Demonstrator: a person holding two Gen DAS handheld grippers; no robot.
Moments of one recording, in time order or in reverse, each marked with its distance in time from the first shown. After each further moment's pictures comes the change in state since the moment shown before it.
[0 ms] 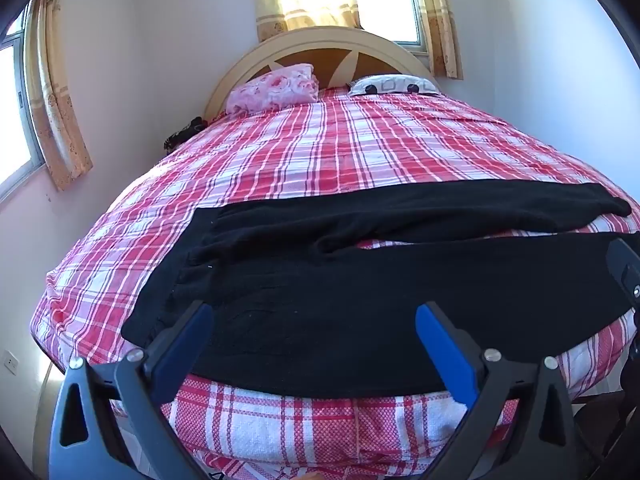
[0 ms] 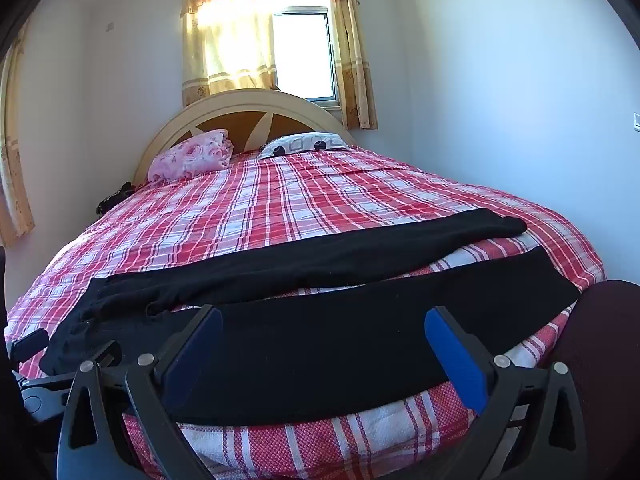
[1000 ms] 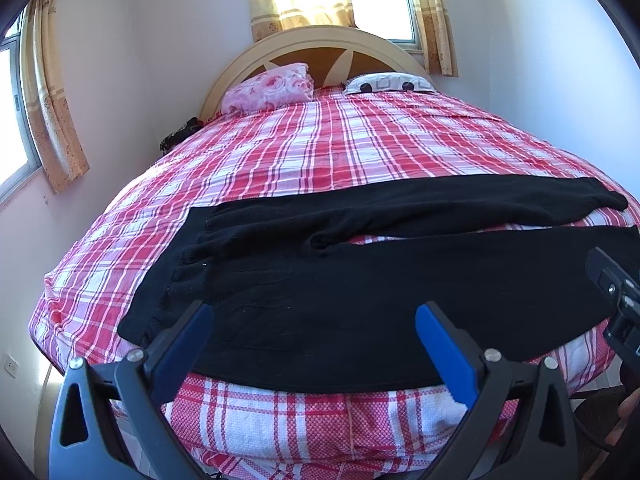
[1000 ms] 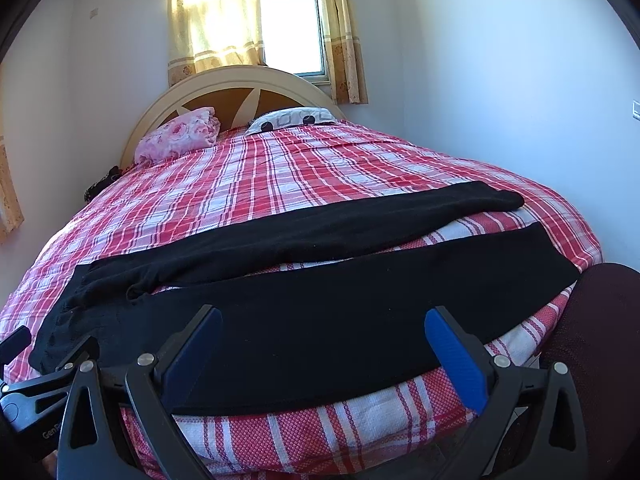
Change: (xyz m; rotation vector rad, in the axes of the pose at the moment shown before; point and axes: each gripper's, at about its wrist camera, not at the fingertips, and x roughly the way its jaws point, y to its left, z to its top) left arm -0.001 -0.004 -0.002 0.010 0.019 -0.022; right arm 0.022 -0.009 -0.010 0.026 0.096 -0.035
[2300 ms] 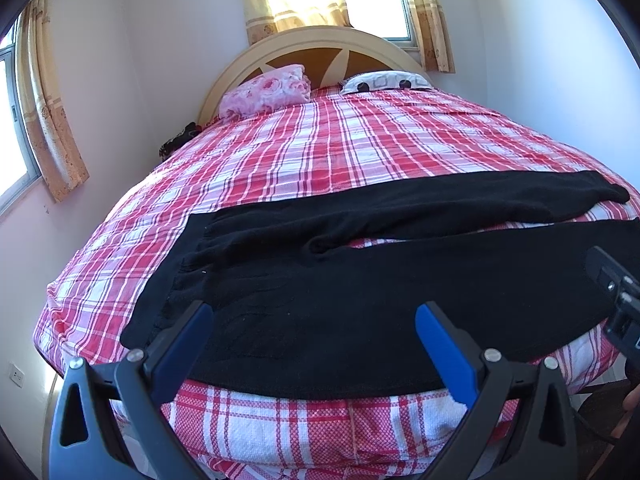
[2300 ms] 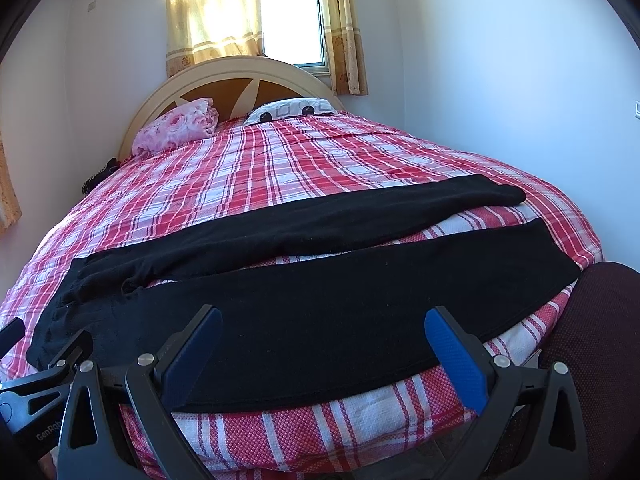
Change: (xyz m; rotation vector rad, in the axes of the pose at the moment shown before) left arm 0.005 -0.005 0.005 0.031 0.000 0.018; right arm 0.010 -0.003 0.008 -0.005 0.035 -0.015
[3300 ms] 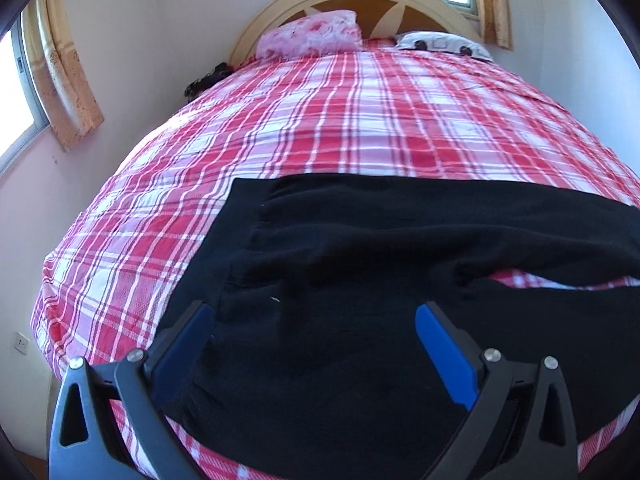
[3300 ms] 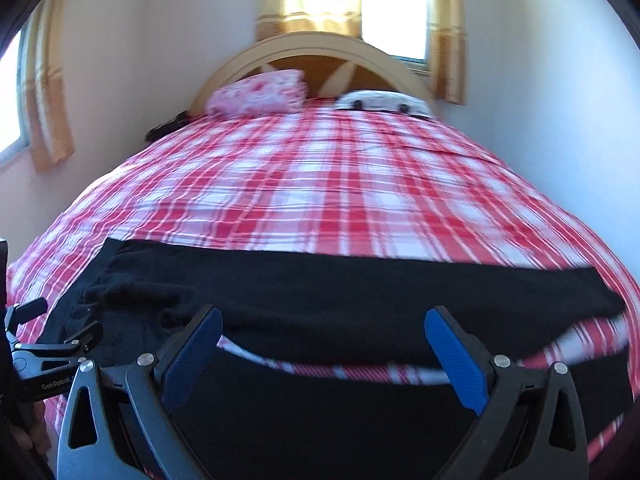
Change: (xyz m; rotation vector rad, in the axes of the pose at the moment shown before) left arm 0.115 0.096 0.035 -0.109 0.206 0.084; right arm 0.107 0.115 0.084 -0.312 0.083 0.279
